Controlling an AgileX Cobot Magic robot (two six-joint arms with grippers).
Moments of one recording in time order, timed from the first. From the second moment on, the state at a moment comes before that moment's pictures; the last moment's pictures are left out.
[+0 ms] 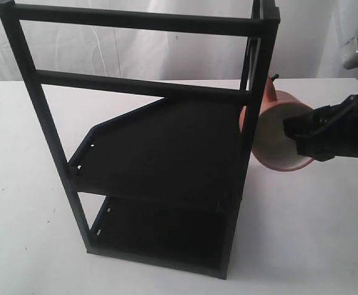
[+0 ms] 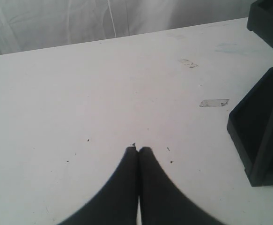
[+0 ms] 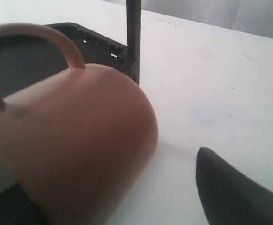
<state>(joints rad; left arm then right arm) -0.03 0.01 0.02 -0.23 0.29 0.29 0.24 1.00 -0.66 0.53 0.35 -0.59</state>
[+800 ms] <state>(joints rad) -0.03 0.01 0.02 -0.23 0.29 0.29 0.30 1.06 -0.66 0.54 0.24 -0.59</state>
